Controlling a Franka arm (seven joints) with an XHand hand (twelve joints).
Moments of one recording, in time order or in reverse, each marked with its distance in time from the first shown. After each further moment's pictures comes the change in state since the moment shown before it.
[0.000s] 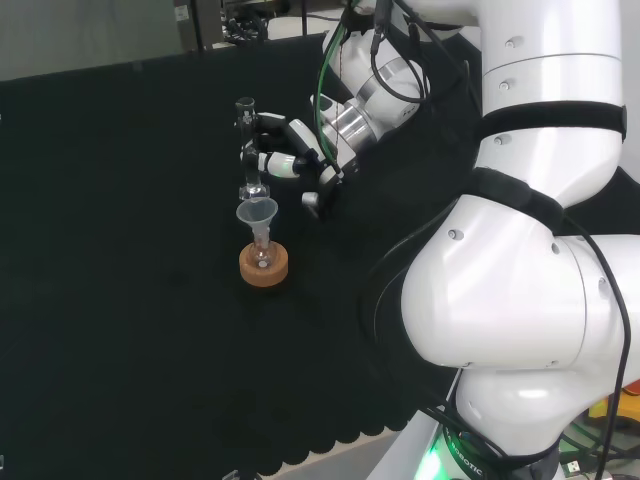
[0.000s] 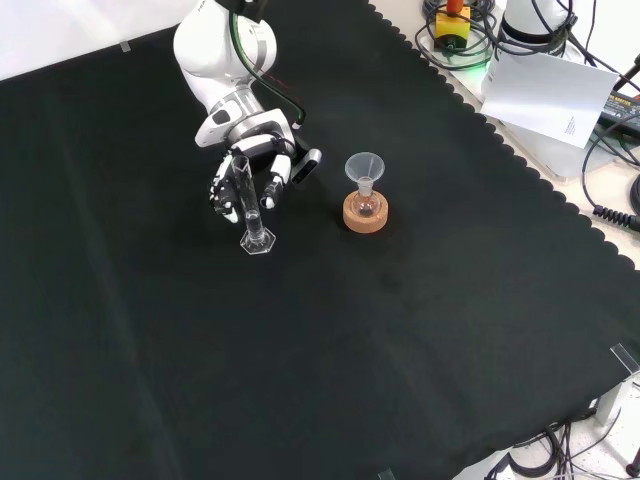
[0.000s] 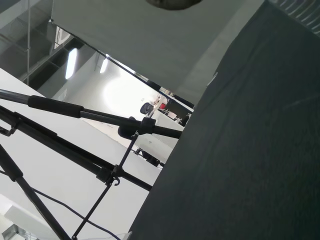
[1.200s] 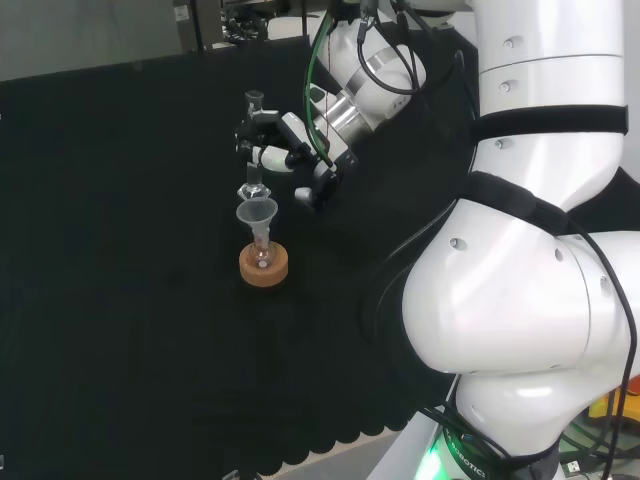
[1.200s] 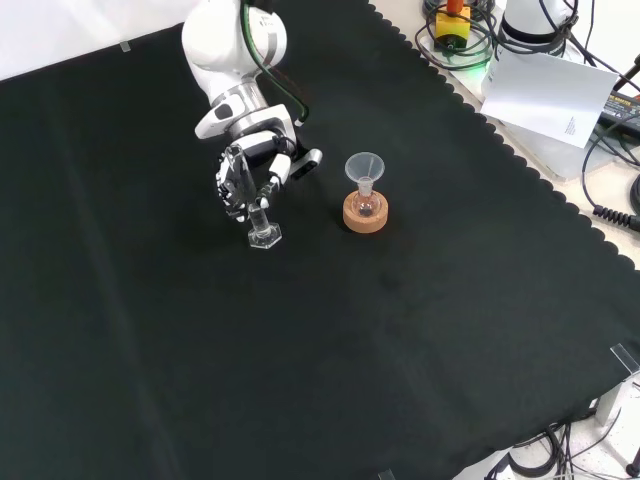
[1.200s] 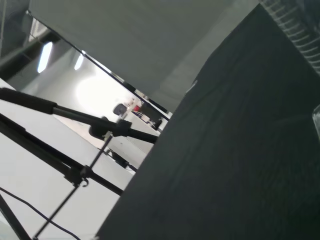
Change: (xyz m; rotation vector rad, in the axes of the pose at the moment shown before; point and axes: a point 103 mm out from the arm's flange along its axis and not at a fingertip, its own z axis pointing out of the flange) arm 0.012 0.009 -0.002 -0.012 -0.137 0.013
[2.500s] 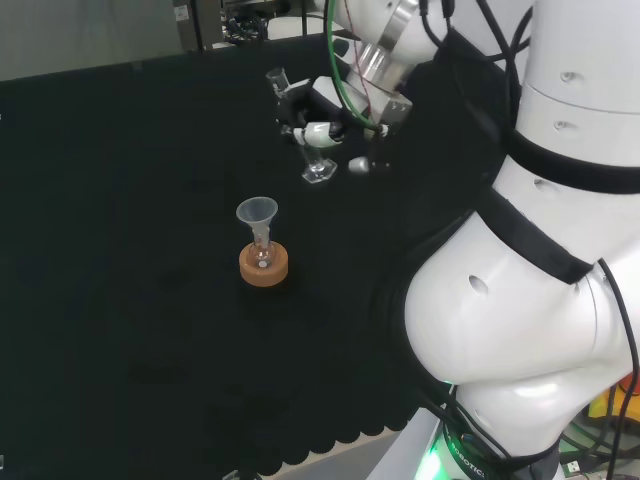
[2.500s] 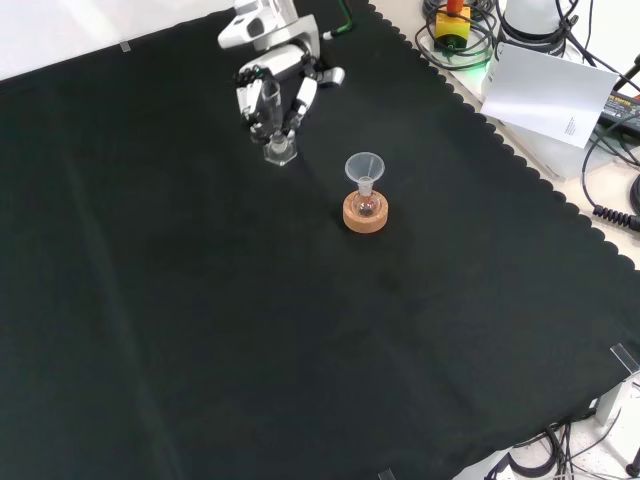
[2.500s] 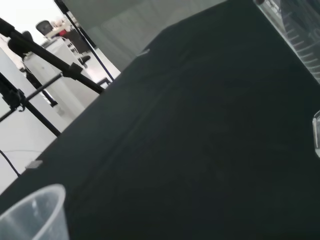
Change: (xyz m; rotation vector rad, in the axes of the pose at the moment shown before) arm 0.073 -0.070 -0.104 0.163 -0.400 0.032
